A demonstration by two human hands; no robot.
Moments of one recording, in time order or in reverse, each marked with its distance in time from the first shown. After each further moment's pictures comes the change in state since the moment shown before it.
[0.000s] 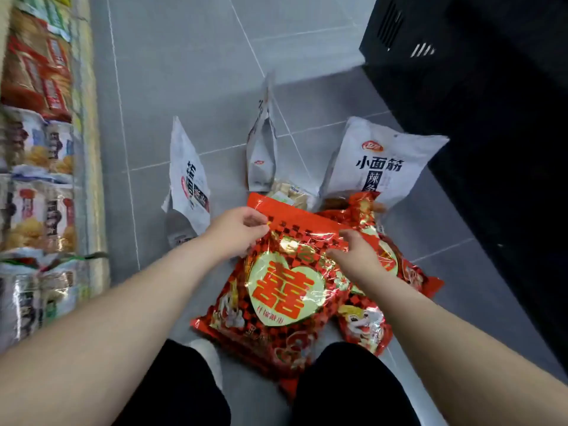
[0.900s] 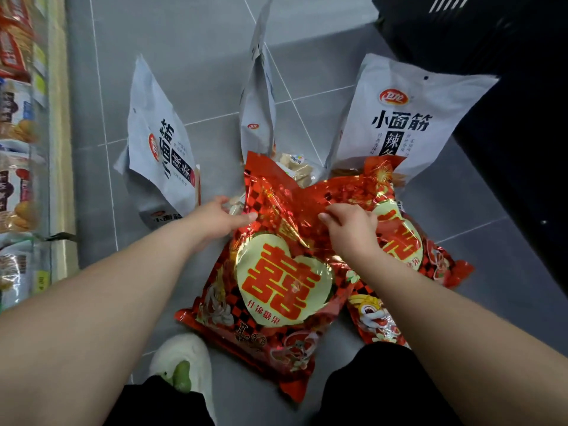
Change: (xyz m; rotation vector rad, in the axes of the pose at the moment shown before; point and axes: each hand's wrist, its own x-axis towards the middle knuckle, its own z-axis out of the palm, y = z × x) left_hand 0.055 -0.075 0.031 -0.035 0.005 -0.280; right_hand 0.057 0.032 0.052 -0.286 0.247 -0.389
